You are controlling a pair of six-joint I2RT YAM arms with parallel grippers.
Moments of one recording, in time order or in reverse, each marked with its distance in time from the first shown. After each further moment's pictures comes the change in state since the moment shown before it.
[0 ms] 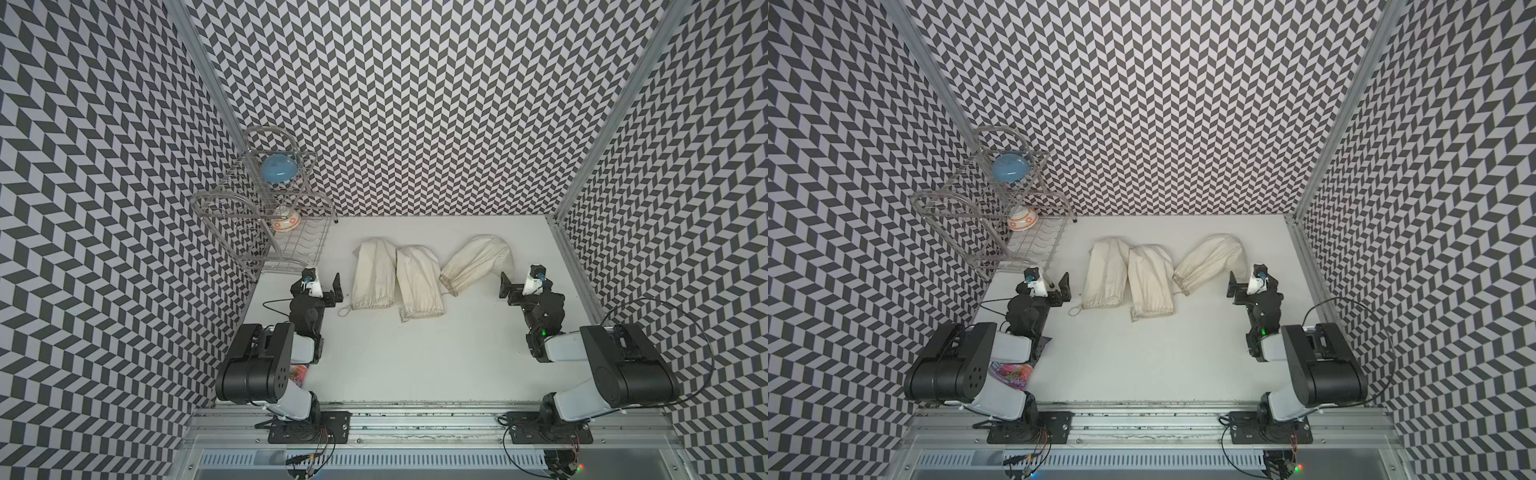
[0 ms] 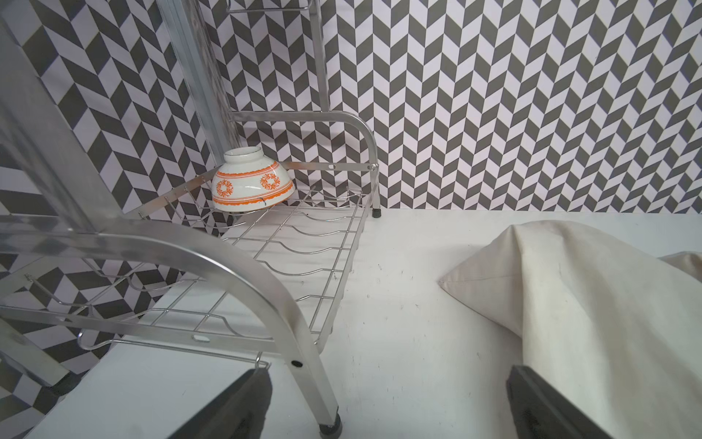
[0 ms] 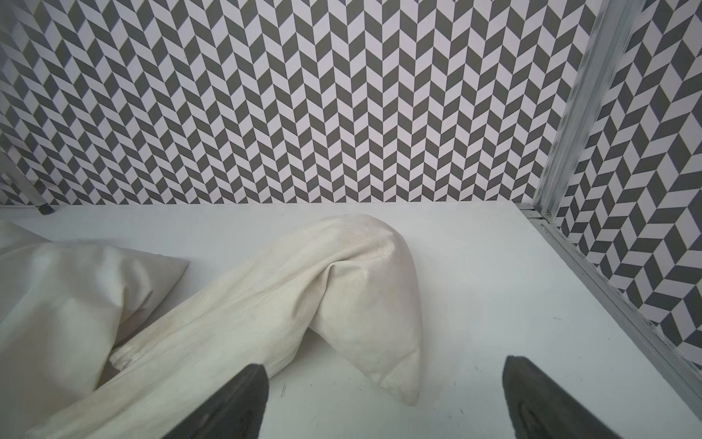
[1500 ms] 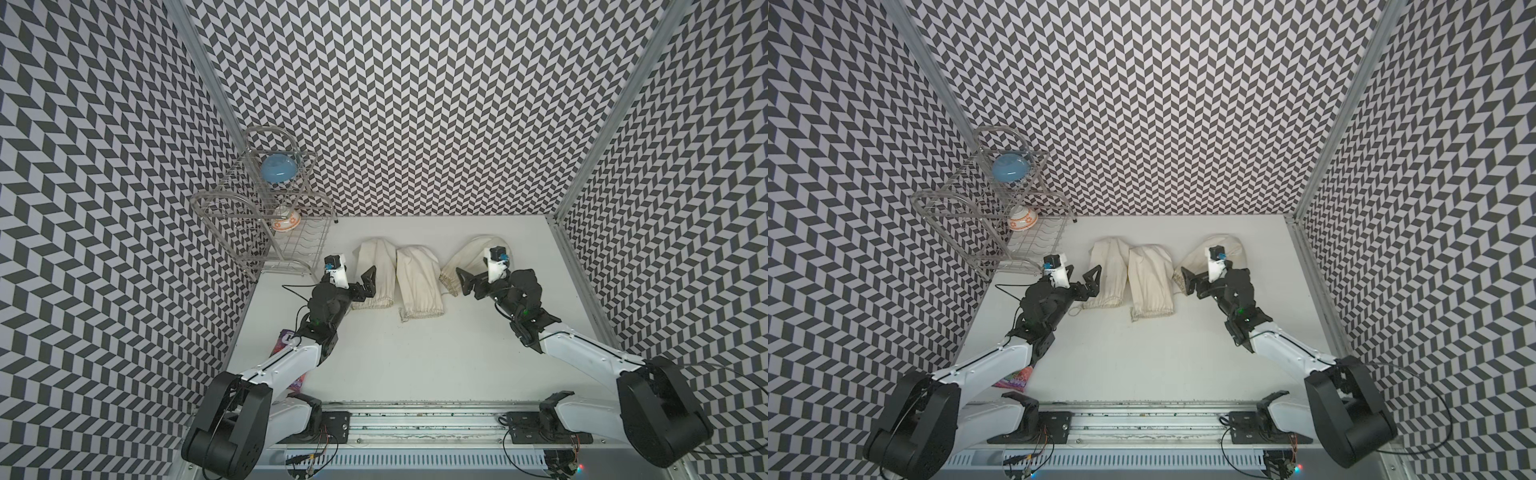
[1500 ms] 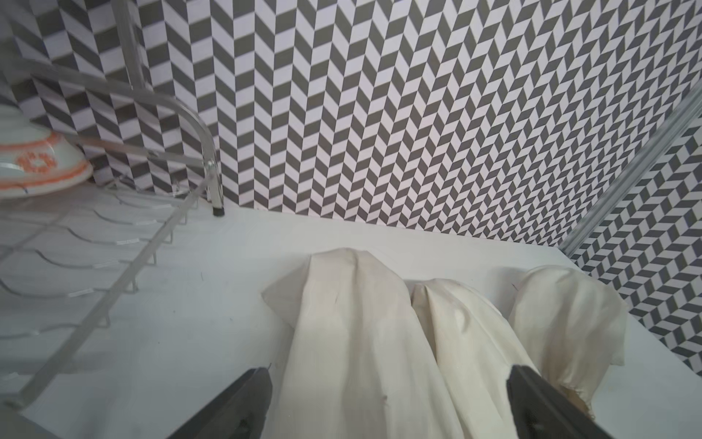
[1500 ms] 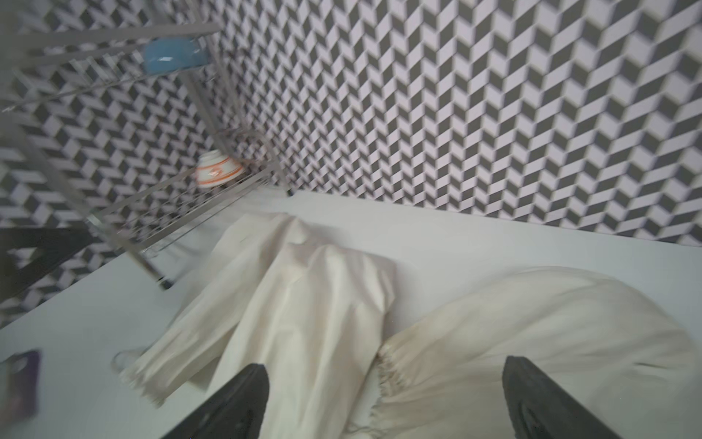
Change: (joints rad) left arm -0.325 -0.368 0.128 -0.546 -0.024 -0.351; right arm 0.419 -0.222 0.305 -0.632 -0.159 0.095
